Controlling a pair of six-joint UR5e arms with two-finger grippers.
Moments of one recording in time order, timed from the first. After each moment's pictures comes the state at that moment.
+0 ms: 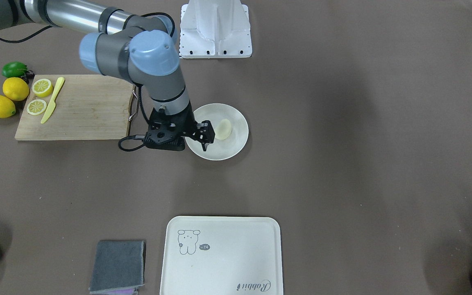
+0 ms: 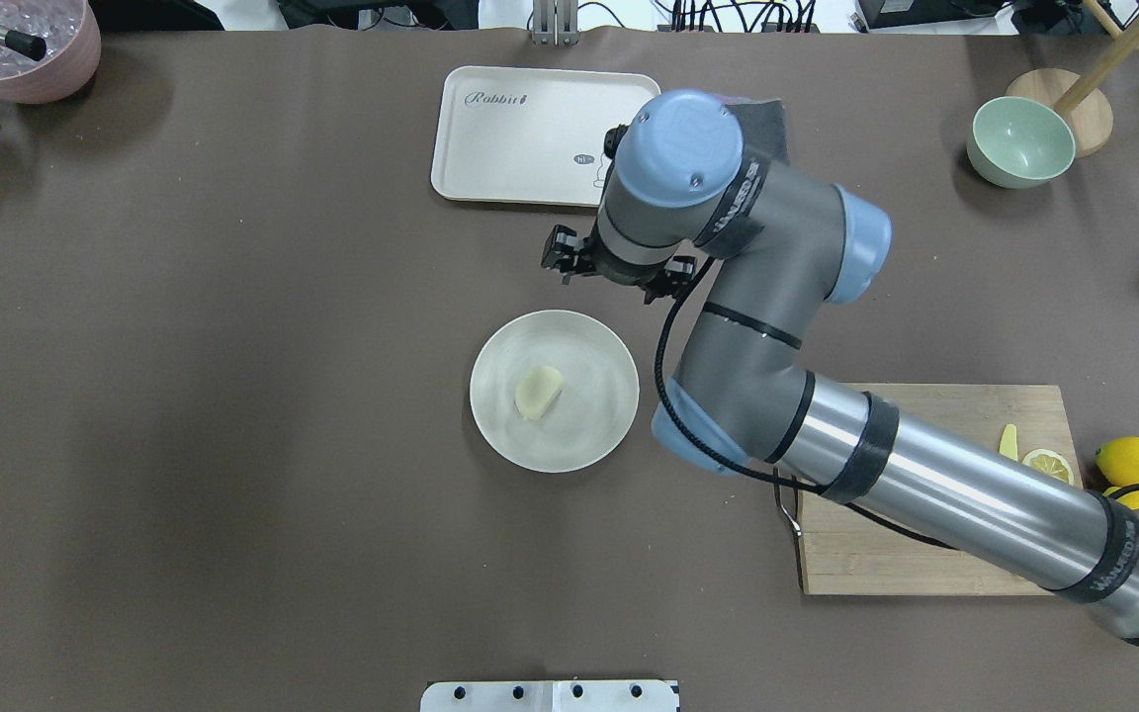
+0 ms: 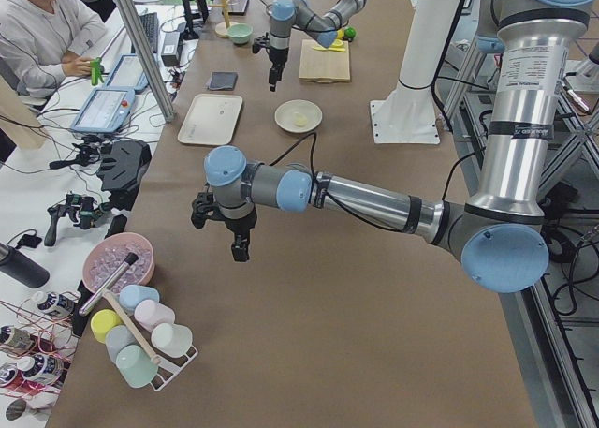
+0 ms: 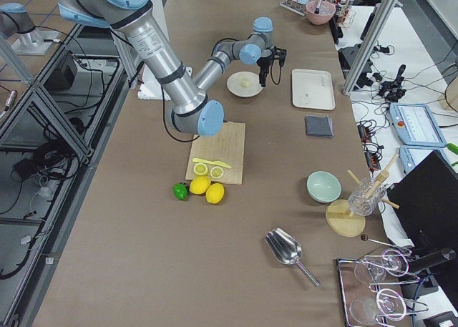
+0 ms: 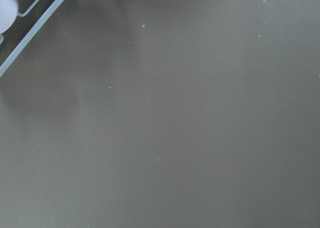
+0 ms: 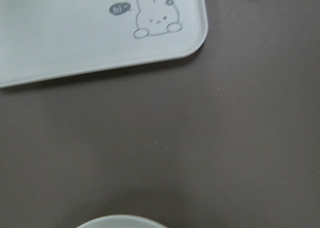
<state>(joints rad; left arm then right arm) -1.48 -1.66 -1.71 -1.44 -2.38 -0.09 0.70 -0.84 1.57 -1.50 1.96 1.26</state>
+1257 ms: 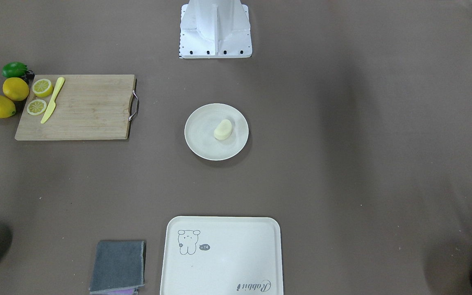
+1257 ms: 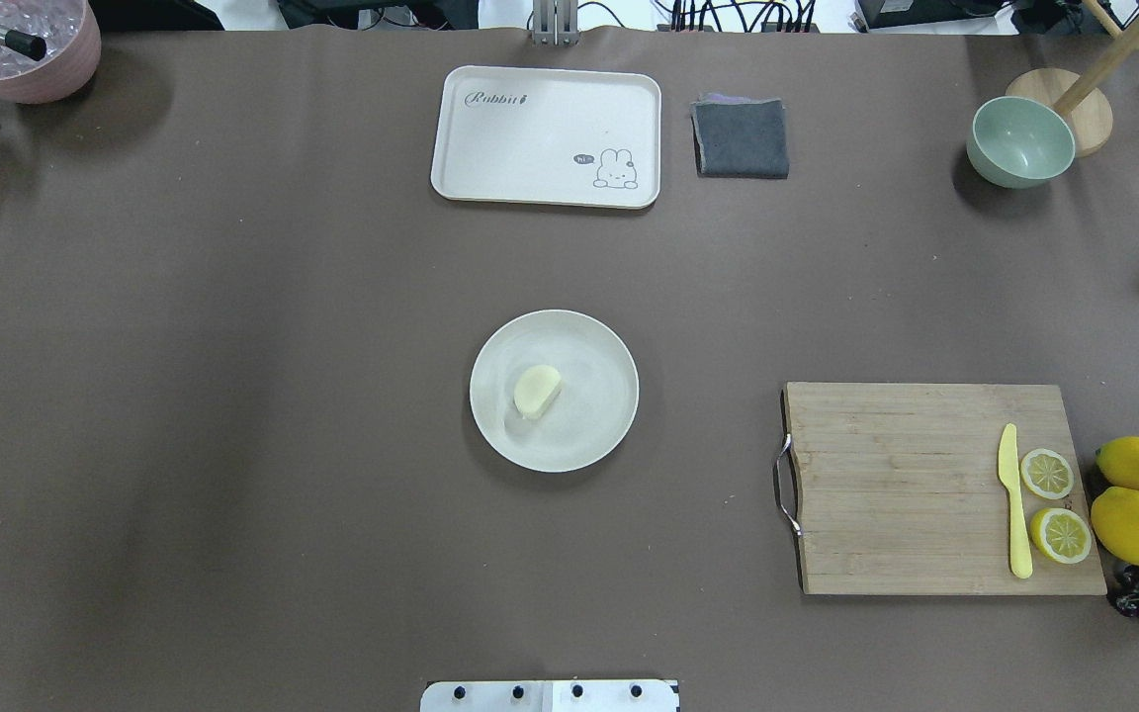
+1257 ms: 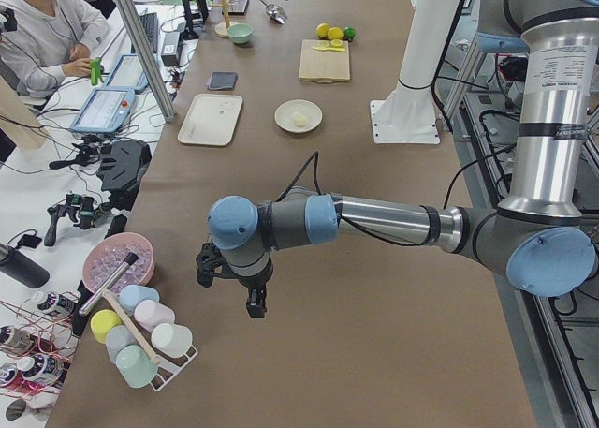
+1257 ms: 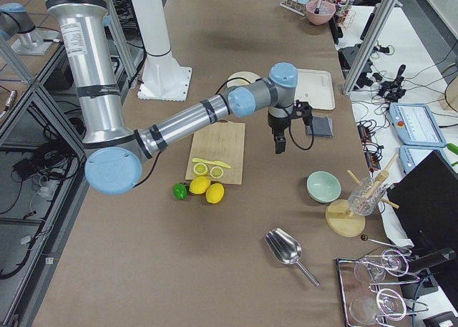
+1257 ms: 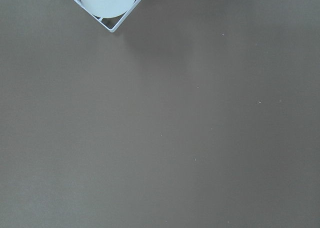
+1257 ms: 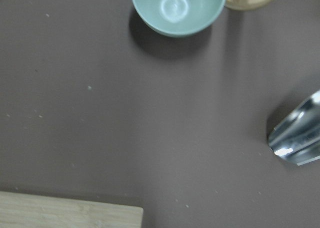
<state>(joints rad) -1.68 -1.60 -1.66 -1.27 -2.39 0.17 1.34 -1.57 1.92 -1.67 2.26 0.25</state>
